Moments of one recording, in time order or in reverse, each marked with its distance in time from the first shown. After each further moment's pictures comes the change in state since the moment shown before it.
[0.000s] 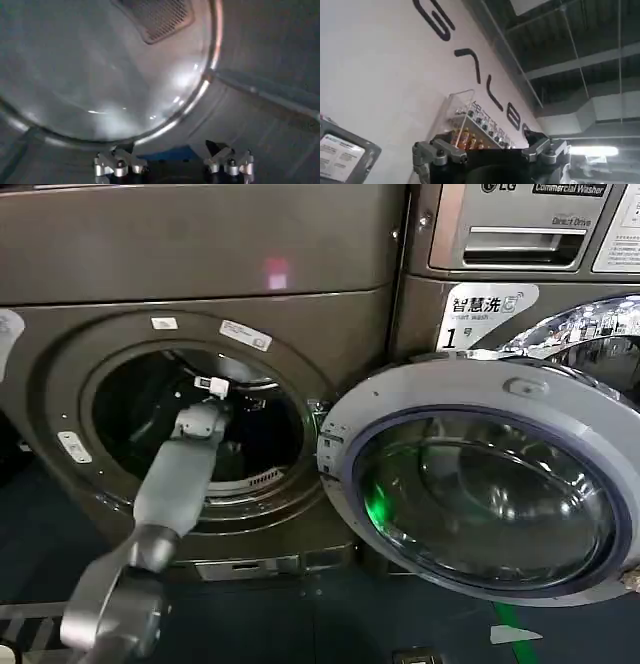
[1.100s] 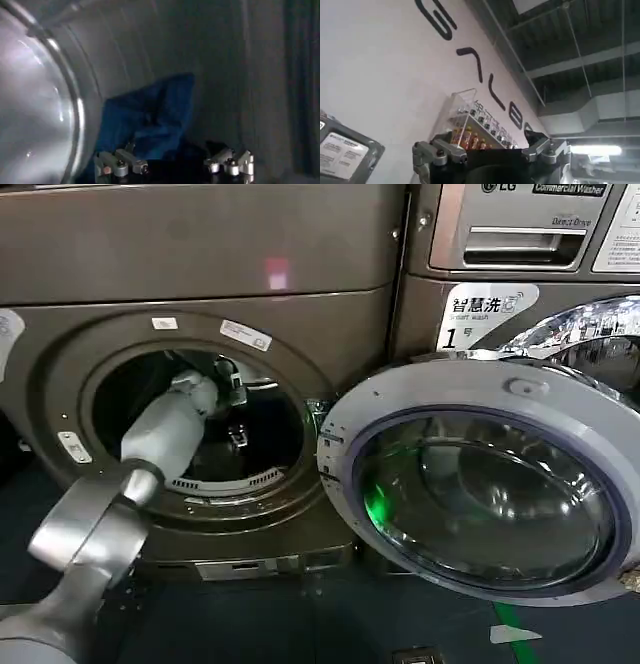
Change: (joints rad) left arm -0.321 0.028 0.493 0.416 0.585 -0.392 0.653; right arm 0.006 -0.001 -0.012 0.001 -0.005 0.000 -0.005
